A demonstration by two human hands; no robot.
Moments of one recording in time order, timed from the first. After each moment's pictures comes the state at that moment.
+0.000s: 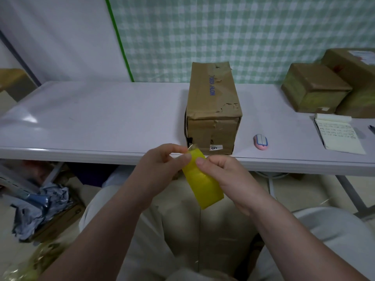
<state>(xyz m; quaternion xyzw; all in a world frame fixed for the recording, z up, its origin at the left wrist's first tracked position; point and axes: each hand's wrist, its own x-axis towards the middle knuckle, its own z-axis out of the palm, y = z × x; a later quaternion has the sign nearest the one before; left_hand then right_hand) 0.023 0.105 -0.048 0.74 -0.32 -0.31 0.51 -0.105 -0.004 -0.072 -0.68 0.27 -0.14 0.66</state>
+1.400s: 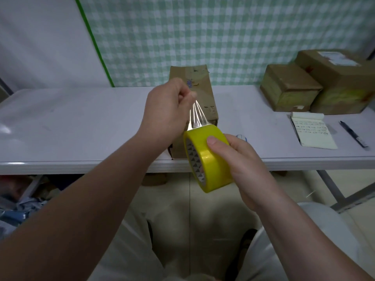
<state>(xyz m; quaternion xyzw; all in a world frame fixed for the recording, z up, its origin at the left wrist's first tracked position) 0.022 0.007 0.008 0.74 -0.50 0.05 0.45 -0.134 -0.024 -0.034 -0.66 0.31 -0.26 0.63</state>
